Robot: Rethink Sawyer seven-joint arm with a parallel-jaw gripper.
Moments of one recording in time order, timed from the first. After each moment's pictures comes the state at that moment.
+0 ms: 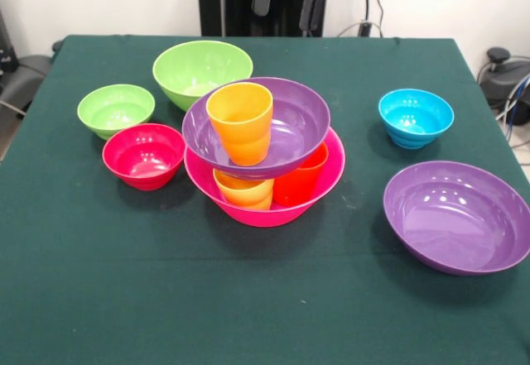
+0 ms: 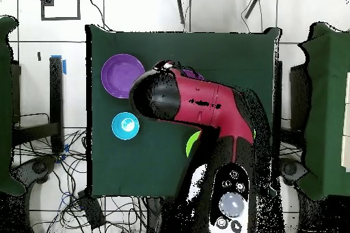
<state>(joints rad) -0.10 -0.81 -0.15 1.51 0.01 0.58 2.27</state>
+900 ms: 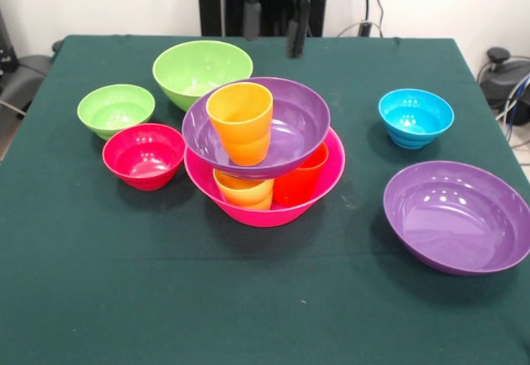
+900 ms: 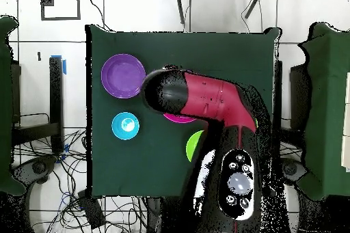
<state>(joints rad) -0.13 -0.74 -0.12 1.50 0.00 0.64 2.27</state>
